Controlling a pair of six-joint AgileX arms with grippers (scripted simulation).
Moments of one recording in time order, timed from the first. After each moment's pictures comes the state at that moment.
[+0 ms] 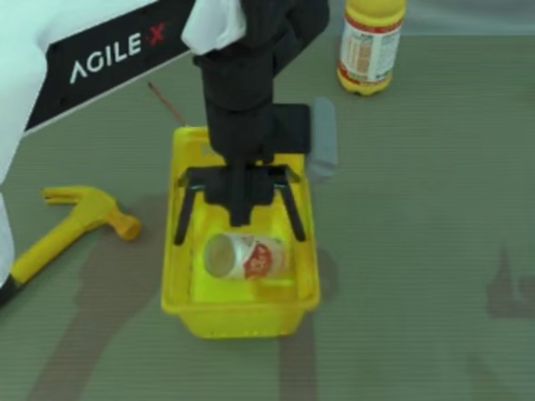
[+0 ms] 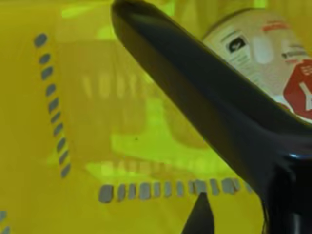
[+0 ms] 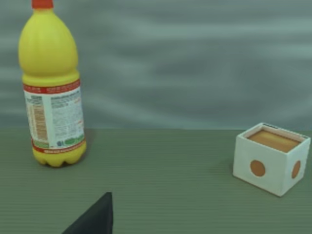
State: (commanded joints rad) left arm -0.66 2.11 1.88 -1.35 0.00 0.97; right arm 0.01 0.00 0.00 0.00 0.00 0.00
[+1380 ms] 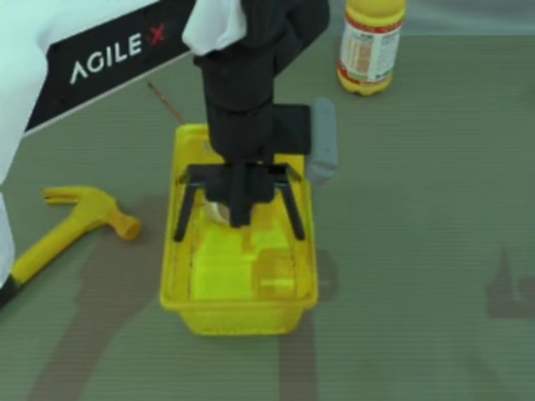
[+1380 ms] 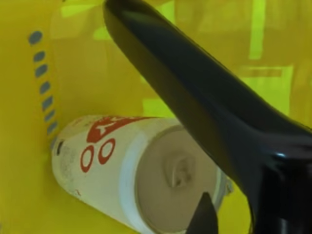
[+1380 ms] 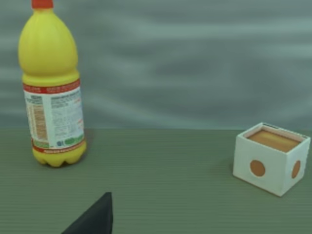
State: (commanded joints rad) left arm -0.66 2.11 1.88 -1.35 0.00 0.97; right arm 0.01 0.00 0.00 0.00 0.00 0.00
